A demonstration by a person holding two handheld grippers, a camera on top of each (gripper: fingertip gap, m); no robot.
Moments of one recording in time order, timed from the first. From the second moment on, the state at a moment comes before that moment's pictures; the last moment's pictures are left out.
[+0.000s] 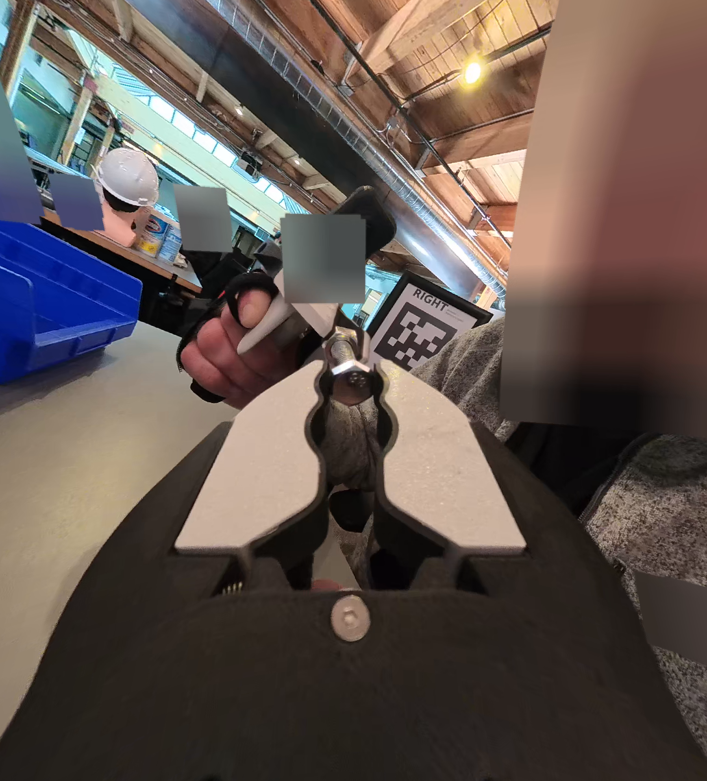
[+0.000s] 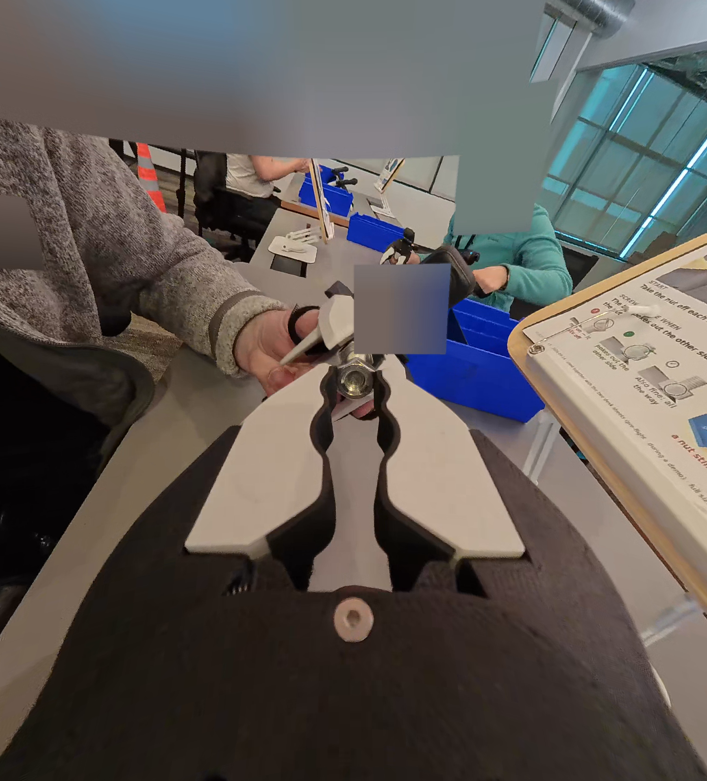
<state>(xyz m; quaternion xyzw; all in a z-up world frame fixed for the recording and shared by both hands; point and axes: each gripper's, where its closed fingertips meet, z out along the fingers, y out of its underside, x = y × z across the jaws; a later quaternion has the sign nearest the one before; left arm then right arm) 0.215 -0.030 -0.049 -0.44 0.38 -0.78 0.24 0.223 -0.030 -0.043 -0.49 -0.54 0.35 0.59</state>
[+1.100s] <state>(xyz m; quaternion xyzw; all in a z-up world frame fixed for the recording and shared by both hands) 0.213 -0.033 -0.046 -0.42 0.40 -0.77 0.27 0.218 -0.032 -0.047 -0.46 -0.61 0.26 0.59</state>
